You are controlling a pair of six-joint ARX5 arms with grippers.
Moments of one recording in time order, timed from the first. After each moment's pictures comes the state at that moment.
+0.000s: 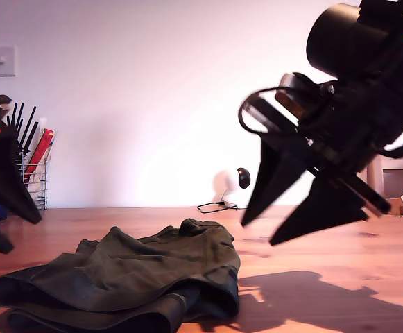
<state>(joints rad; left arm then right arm) -0.10 1.44 0.70 -0.54 0.74 -0.03 0.54 1.46 0.71 -0.19 -0.45 0.41</state>
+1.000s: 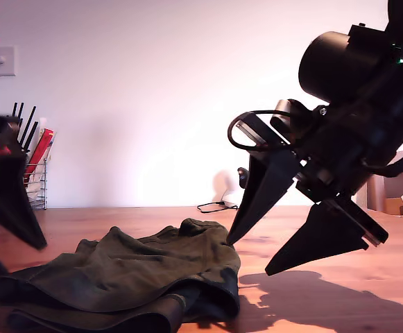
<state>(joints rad) -0.16 1.55 0.70 -0.55 0.74 -0.05 0.54 1.54 0.71 -0.17 -0.52 0.48</state>
